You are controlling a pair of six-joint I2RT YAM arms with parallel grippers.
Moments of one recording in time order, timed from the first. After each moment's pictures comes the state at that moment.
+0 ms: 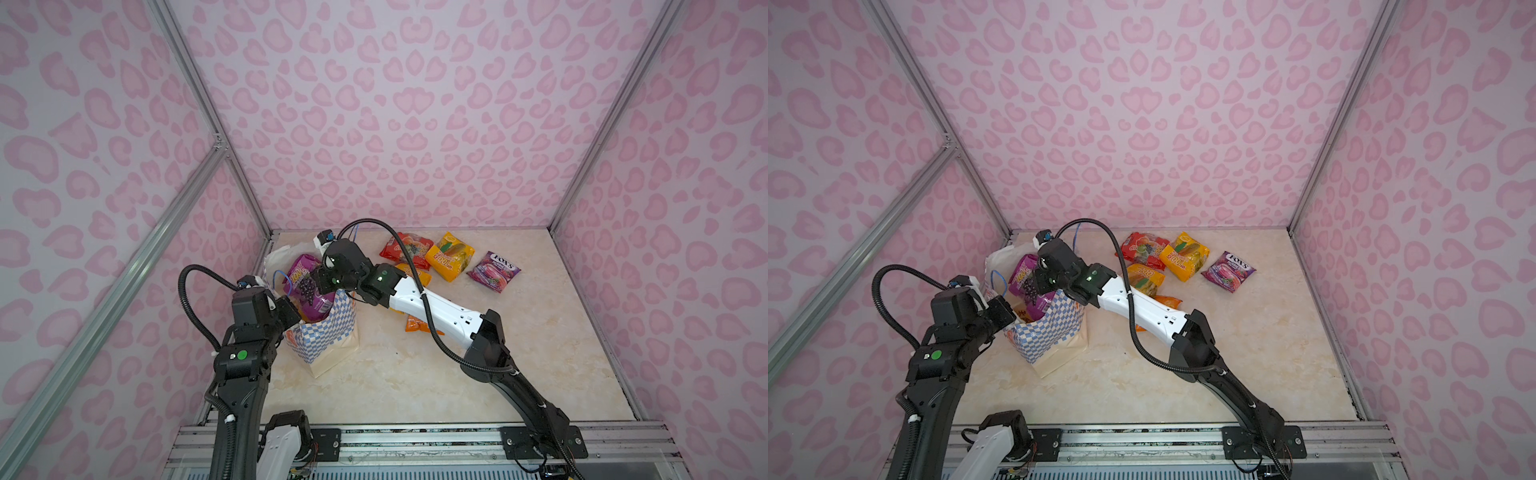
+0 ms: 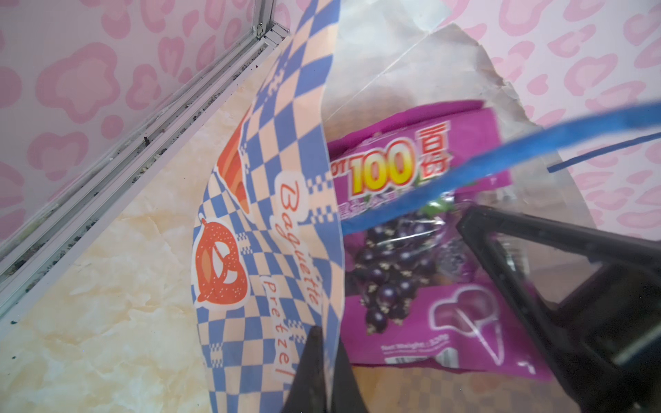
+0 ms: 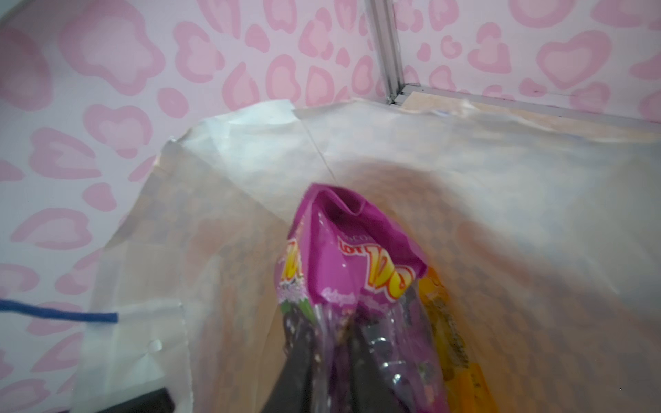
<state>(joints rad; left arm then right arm) 0.14 0.79 0.88 -0.72 0.05 -0.47 1.04 2.43 2.54 -0.54 -0.02 0.47</state>
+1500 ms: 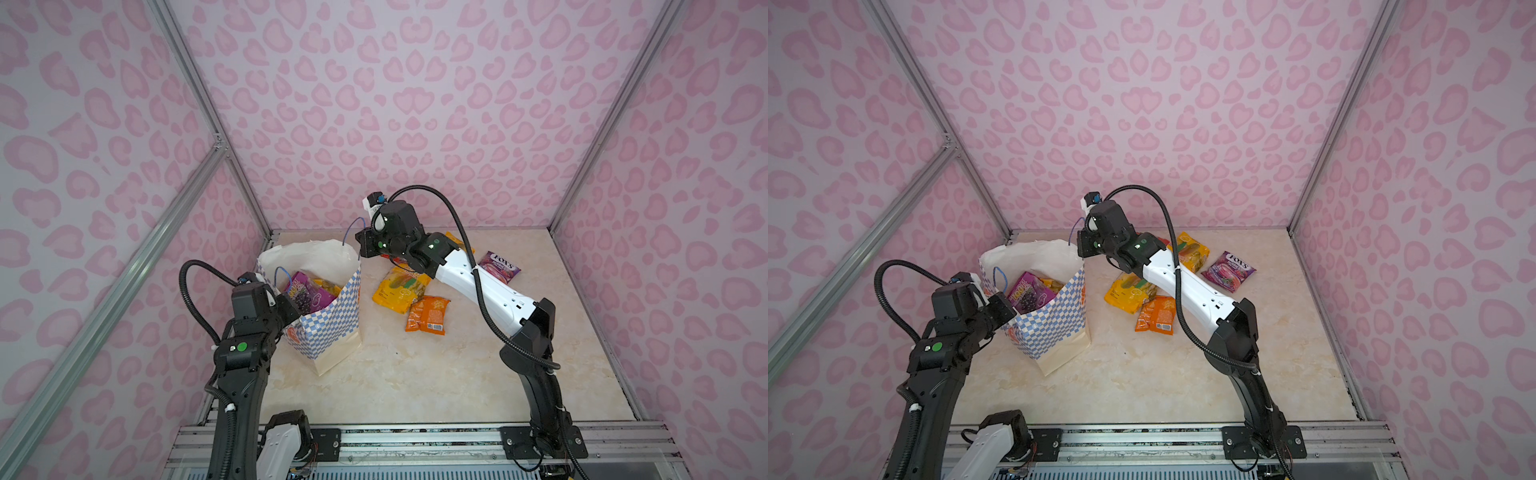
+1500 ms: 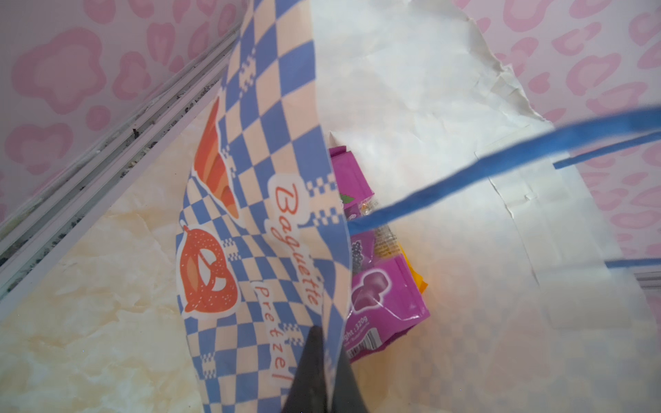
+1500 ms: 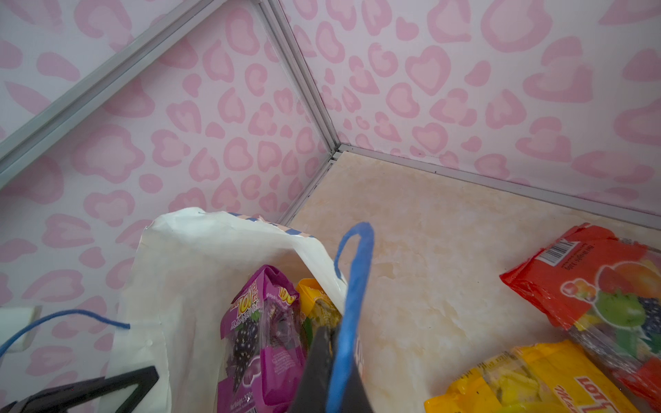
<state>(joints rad) 0.15 0.86 0.93 -0.72 0.10 -0.50 0.81 2.09 2.20 -0.53 -0.05 0.42</state>
